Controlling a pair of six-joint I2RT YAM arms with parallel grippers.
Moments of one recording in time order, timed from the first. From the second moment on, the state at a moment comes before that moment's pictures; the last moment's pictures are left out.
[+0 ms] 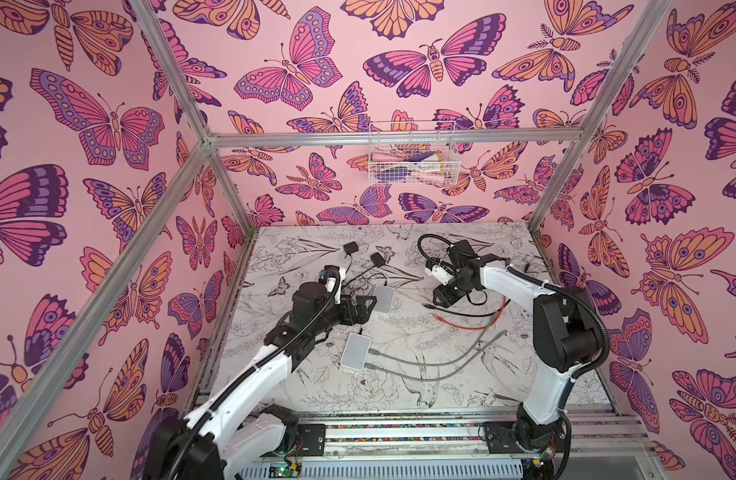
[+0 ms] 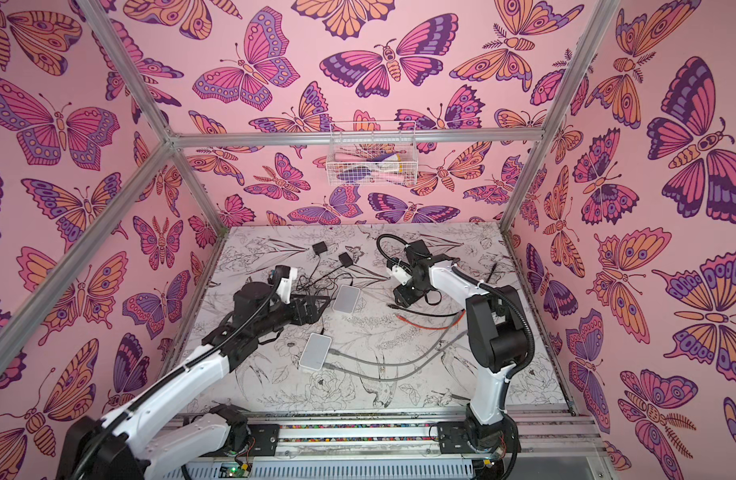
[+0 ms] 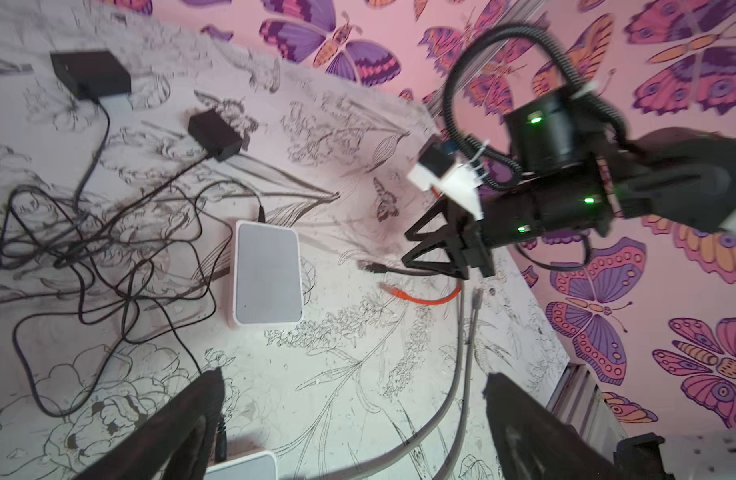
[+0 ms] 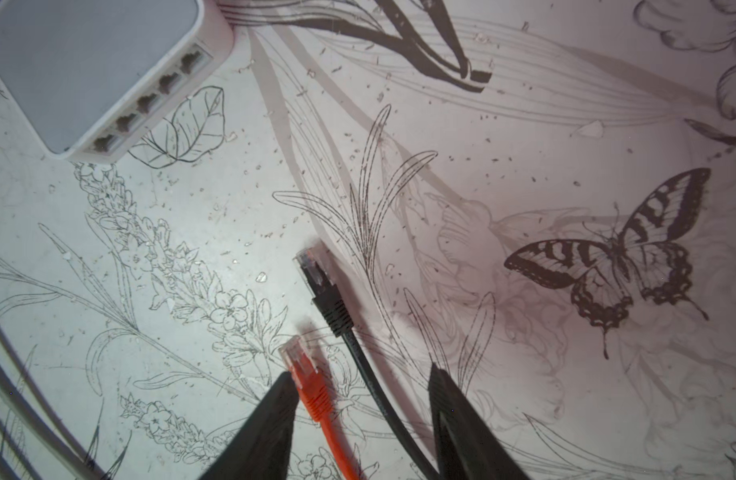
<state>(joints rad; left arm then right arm) -0.42 0.99 0.62 -0.01 0.33 -0.48 0.34 1.89 1.37 -0.74 -0.23 -0.32</state>
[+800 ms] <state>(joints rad) -0.37 0.95 0.53 0.05 0.39 -0.61 0.35 1.87 1.31 -0.76 -0.14 -0.32</state>
